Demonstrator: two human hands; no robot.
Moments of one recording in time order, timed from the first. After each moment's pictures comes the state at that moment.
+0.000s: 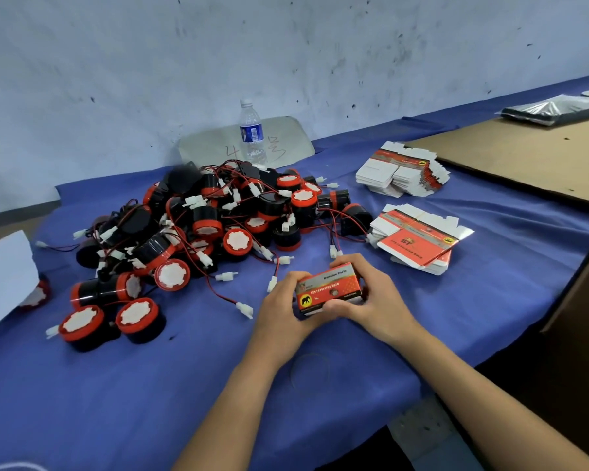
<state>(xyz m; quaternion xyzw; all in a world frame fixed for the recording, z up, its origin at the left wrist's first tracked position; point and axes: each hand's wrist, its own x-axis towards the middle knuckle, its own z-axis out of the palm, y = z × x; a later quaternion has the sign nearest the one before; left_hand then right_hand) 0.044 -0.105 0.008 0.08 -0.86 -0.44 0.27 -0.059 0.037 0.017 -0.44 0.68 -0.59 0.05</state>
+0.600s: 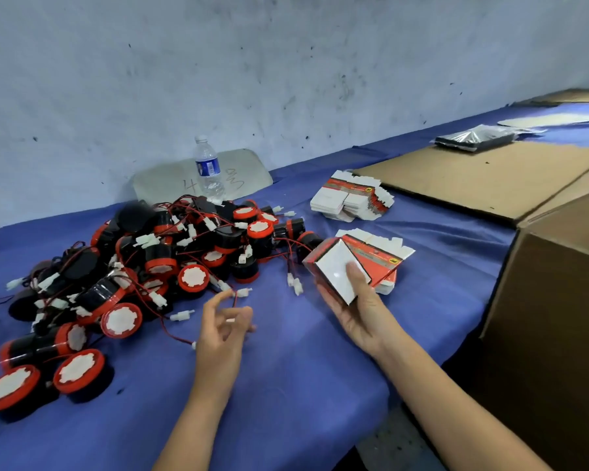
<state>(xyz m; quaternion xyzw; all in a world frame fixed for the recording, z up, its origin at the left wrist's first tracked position) 0.045 -0.117 0.009 0.16 -0.71 -0.60 0.34 -0.076 0.052 0.037 -0.06 0.30 -0.91 0.28</state>
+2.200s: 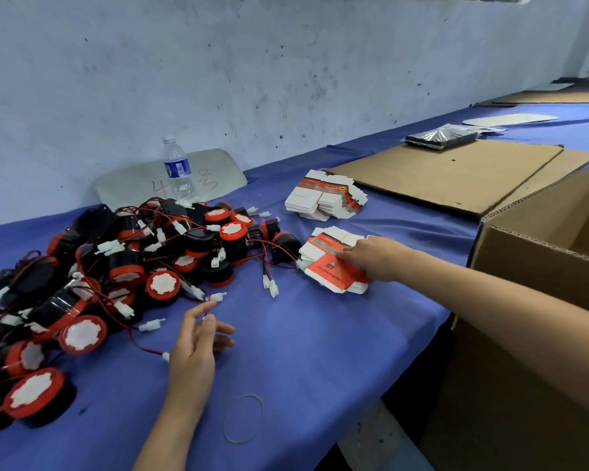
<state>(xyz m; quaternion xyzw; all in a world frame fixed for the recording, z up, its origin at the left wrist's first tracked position) 0.038 -0.118 0.000 0.15 -0.73 -0.58 0.32 -0.189 0.107 0.078 -0.41 0.89 0.21 -0.03</state>
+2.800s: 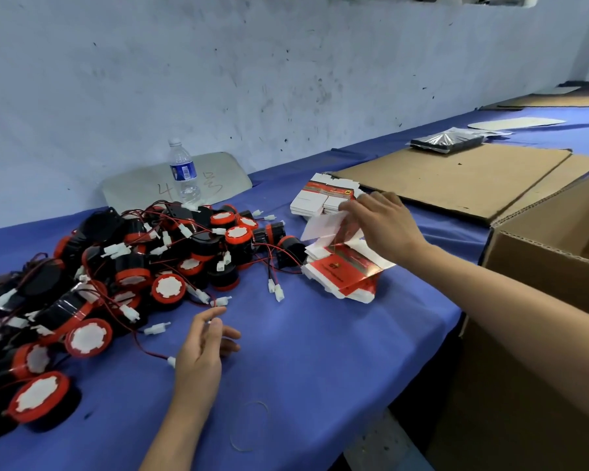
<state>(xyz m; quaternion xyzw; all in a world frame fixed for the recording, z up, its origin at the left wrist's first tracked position) 0.038 -0.116 0.005 0.17 -0.73 -0.58 0.31 -0.199 0.111 0.100 -0.42 0.82 -0.10 -0.38</state>
